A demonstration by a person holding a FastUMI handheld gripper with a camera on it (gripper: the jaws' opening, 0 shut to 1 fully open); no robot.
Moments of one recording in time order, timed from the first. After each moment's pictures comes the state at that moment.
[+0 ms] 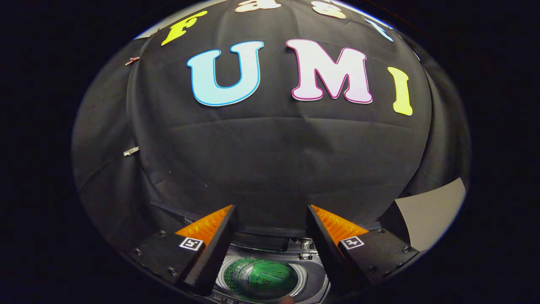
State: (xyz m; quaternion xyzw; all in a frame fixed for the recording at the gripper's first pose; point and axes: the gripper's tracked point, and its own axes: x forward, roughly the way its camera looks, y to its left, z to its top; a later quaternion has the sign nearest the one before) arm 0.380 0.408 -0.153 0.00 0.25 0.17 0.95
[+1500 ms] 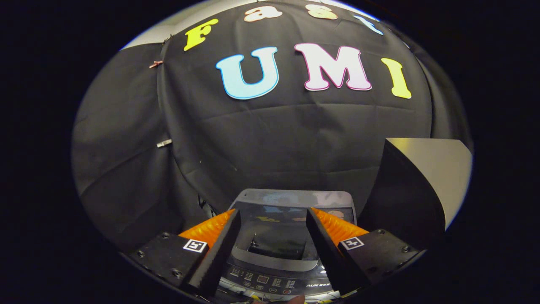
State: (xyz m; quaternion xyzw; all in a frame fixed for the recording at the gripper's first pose) arm 0.249 0.379 -0.177 0.06 0.22 0.24 0.94
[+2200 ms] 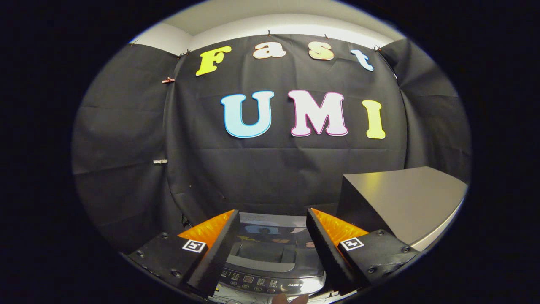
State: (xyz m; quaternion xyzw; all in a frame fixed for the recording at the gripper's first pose) arm 0.183 0.330 -0.121 0.01 0.07 0.20 0.98
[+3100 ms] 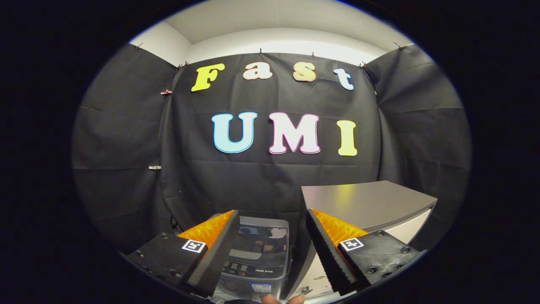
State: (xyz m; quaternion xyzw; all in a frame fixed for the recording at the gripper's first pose) arm 0.110 0.208 -0.075 0.01 0.03 0.15 0.99
